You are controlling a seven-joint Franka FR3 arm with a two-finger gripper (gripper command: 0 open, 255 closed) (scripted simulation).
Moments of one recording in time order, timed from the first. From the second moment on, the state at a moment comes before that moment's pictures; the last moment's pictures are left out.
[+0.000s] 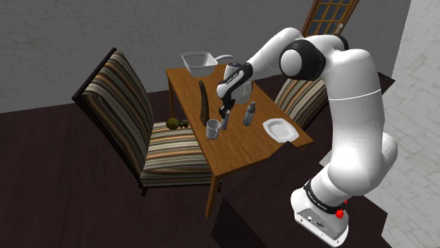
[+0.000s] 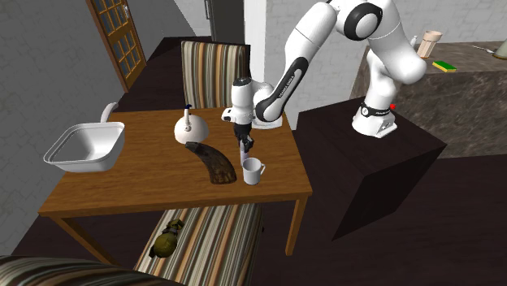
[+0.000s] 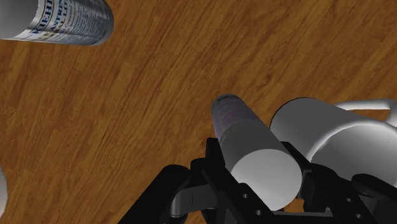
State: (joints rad) arm -0.10 0.72 -0.10 -1.84 0.07 2.57 -0.42
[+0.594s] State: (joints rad) arm -0.09 0.62 -0.11 -1.87 0.06 2.50 -0.42
